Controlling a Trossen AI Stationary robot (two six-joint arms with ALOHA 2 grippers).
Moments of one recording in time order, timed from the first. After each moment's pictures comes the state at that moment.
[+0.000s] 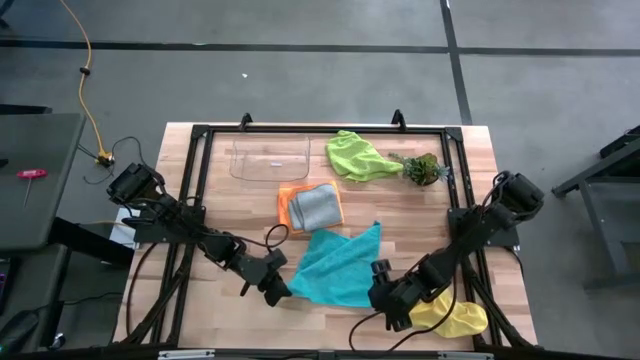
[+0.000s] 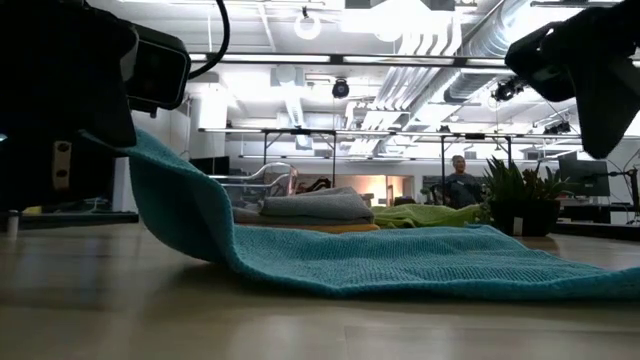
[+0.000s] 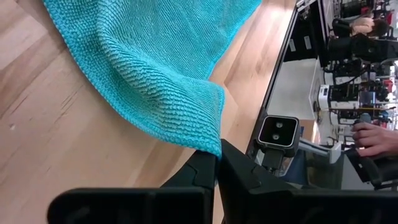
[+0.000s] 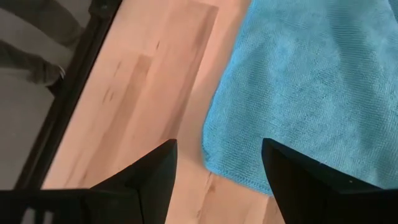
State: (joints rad) left arm -0.44 1.62 0.63 0.36 -0.05 -1.33; right arm 0.71 1.67 1.03 -0.38 0.17 0.34
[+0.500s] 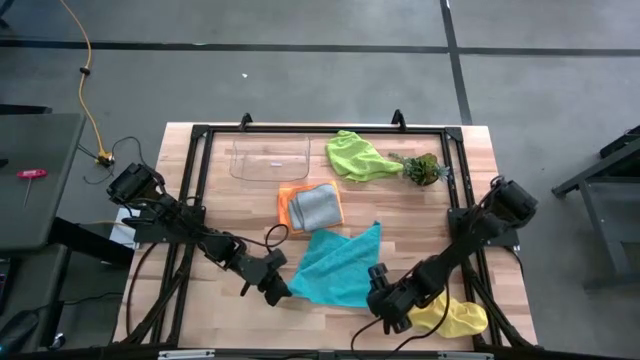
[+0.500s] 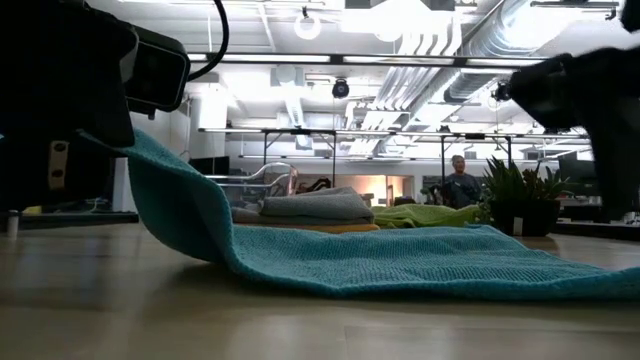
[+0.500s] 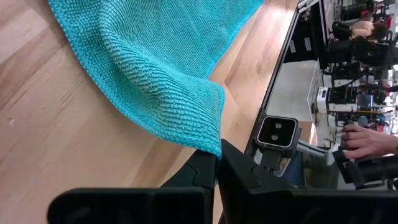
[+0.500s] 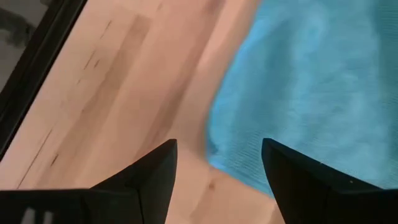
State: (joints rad) left arm -0.44 1.62 0.63 0.36 -0.05 -1.36; right arm 0.71 1.76 1.03 -0.36 0.16 0.25
